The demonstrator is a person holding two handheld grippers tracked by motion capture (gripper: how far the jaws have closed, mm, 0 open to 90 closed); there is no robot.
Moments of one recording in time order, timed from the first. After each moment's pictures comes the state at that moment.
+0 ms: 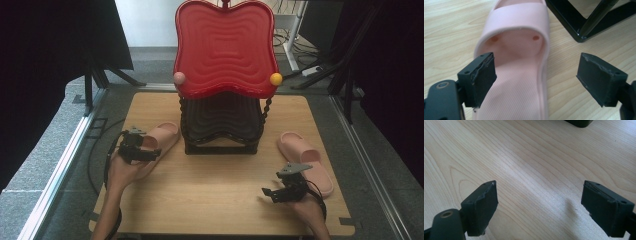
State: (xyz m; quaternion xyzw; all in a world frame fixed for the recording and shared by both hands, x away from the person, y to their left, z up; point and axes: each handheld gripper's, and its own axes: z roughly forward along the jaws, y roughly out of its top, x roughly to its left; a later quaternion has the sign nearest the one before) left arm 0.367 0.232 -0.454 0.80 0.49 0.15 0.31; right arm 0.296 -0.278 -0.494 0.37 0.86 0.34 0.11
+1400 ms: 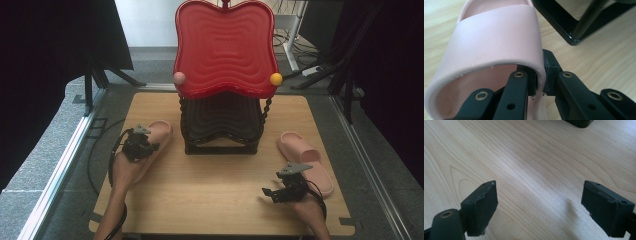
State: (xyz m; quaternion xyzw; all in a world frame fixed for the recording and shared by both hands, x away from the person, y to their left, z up) left arm 0.368 0.229 -0.448 0.82 0.45 0.15 0.32; right arm 0.296 -0.279 -0.494 0.36 0.86 0.34 0.11
